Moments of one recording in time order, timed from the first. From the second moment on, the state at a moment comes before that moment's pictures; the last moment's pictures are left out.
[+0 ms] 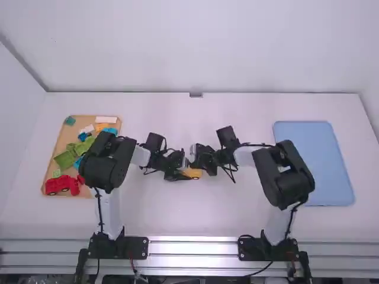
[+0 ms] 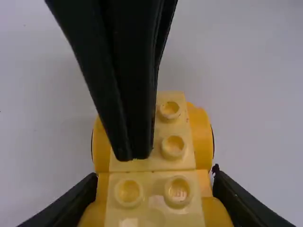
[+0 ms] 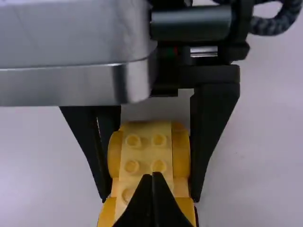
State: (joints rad) left arm -0.23 2.08 0.85 0.03 1.02 1.19; right arm 0.40 1.96 0.91 -0.11 -0.89 -0.94
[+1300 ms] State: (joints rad) left arm -0.24 2.08 0.85 0.18 0.98 1.09; right arm 0.20 1.77 0.87 0.05 -1.01 -0.85
